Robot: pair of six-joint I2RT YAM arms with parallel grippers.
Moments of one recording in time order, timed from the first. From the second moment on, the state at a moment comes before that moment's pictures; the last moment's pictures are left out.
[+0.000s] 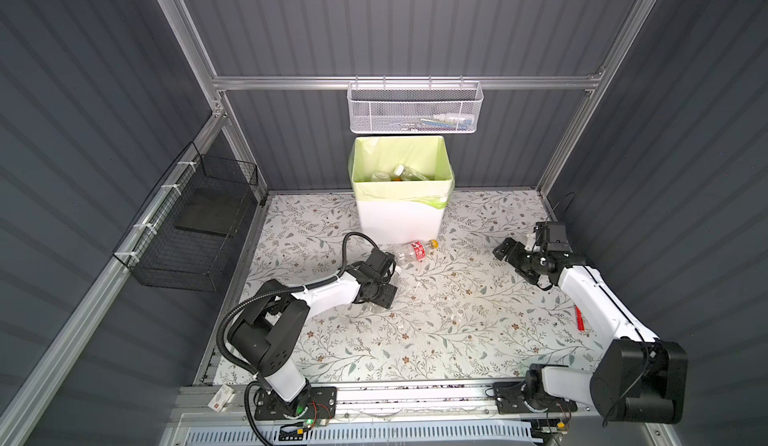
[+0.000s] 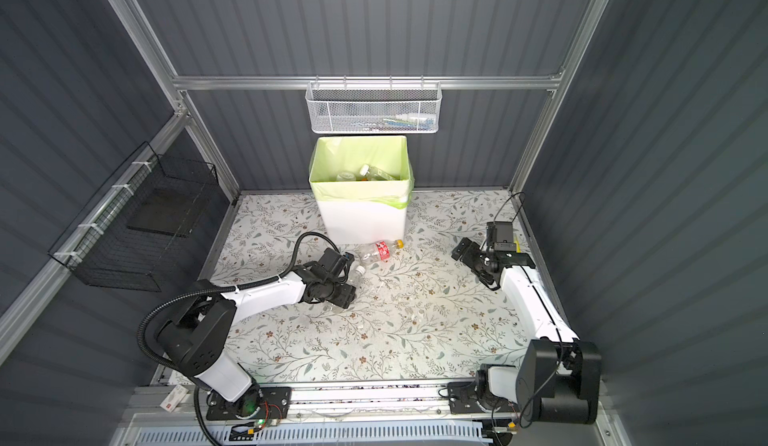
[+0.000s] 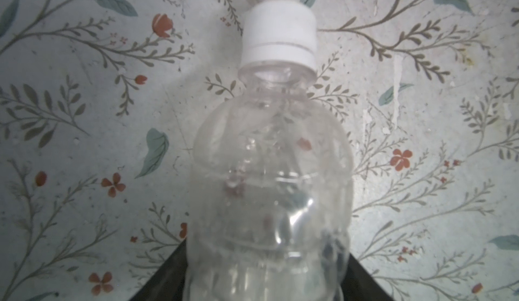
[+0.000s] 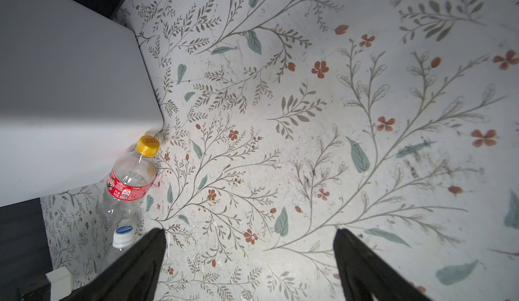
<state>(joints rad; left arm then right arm) -0.70 1.65 0.92 -0.40 -0.01 -0.18 -0.05 1.27 0.91 -0.57 -0.22 0.57</state>
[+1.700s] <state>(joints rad) -0.44 1.64 2.13 -0.44 -0.14 -0.19 -0.06 1.18 0.83 -0.58 -0.29 0.57</state>
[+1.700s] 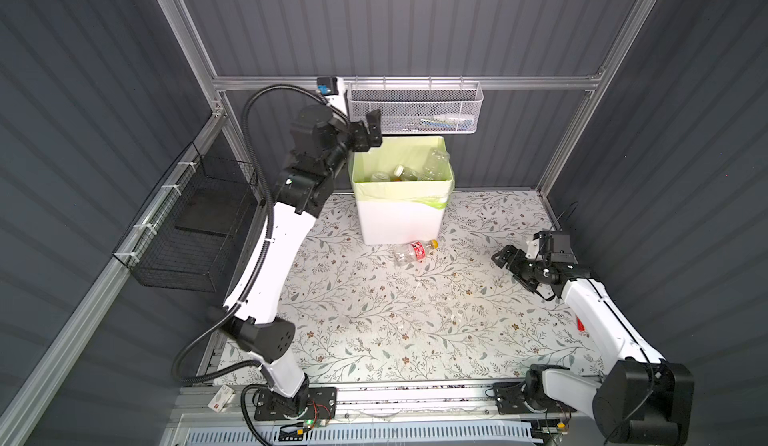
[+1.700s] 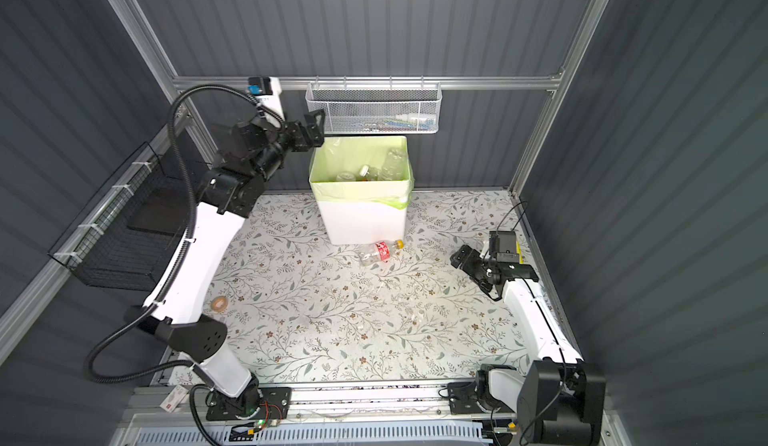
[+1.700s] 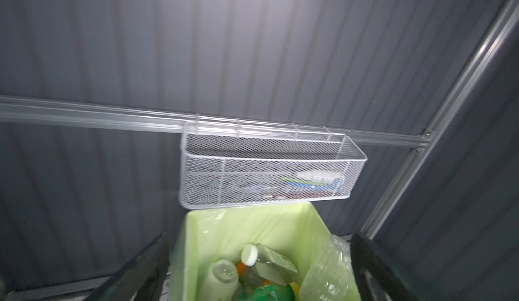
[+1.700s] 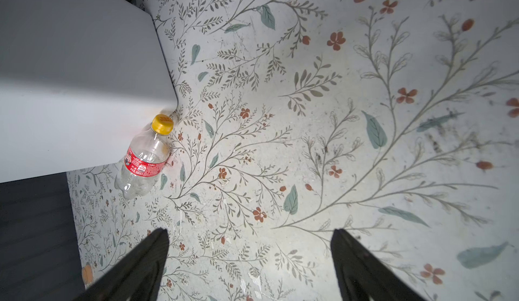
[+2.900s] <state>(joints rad) -0.25 1.20 0.76 -0.27 -0.04 -0.40 0.56 1.91 1.36 -0.35 -0.11 1.17</state>
